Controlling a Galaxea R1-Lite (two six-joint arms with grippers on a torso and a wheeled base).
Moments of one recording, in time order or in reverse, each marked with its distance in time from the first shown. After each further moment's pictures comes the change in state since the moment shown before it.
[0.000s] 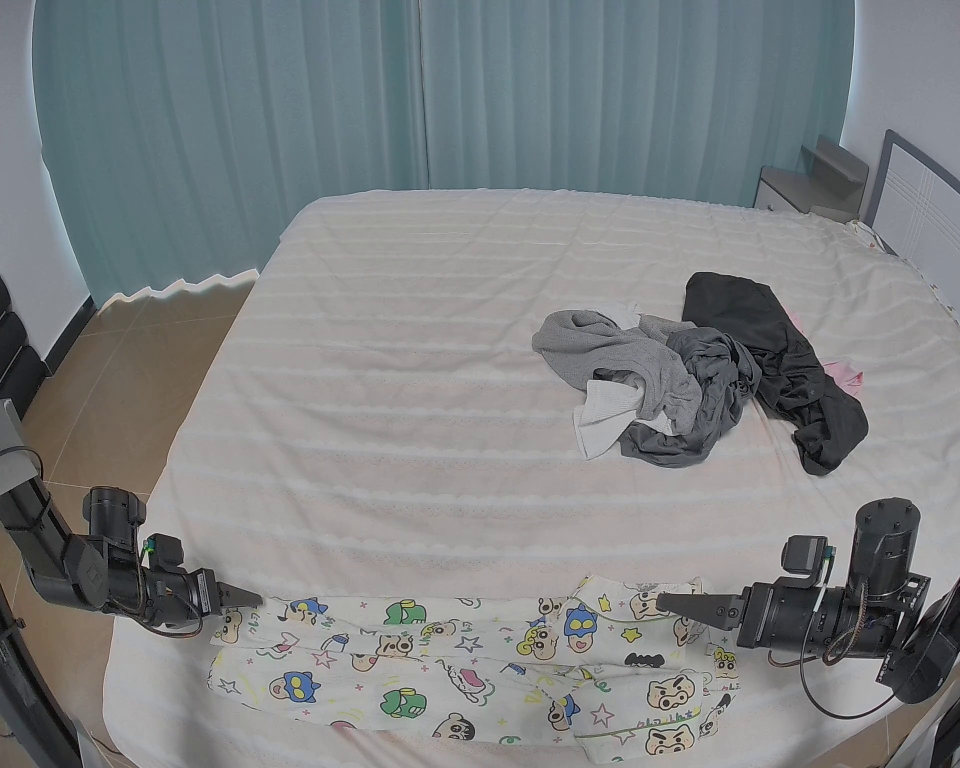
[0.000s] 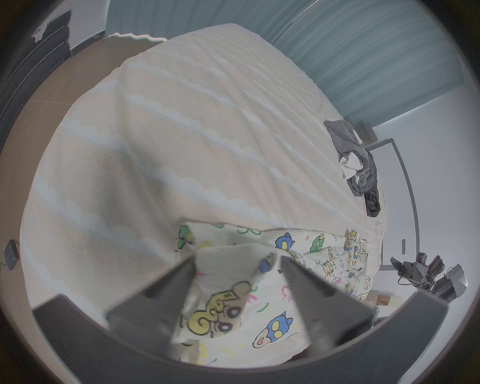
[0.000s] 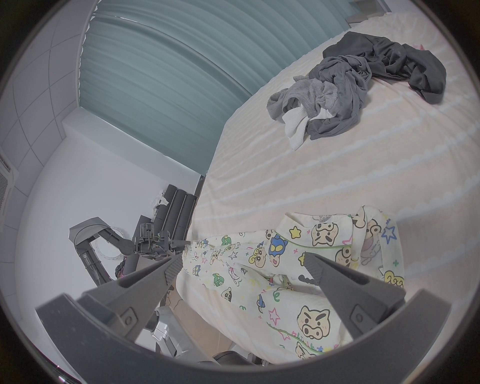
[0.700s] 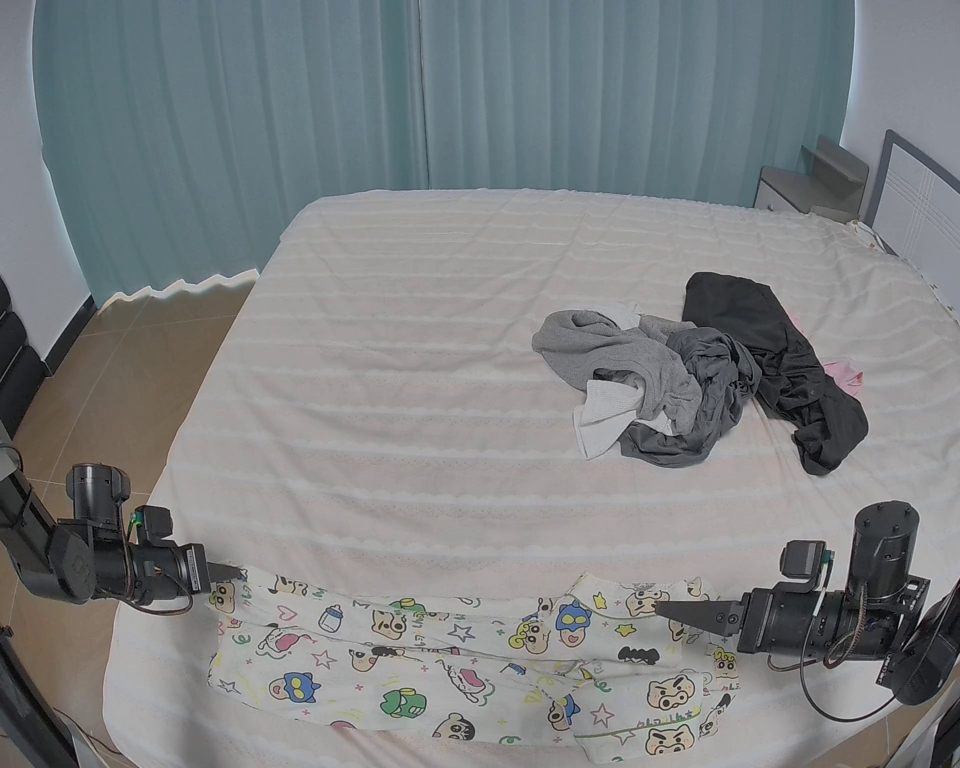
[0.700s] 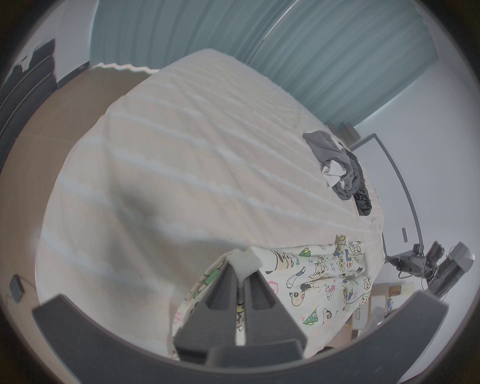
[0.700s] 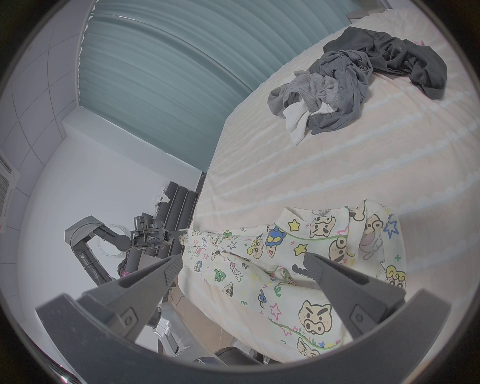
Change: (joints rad) left arm -0.002 -0.093 -0.007 -0.046 -0.016 0.046; right arm 0.001 0.003 0.009 0.001 0.022 0.000
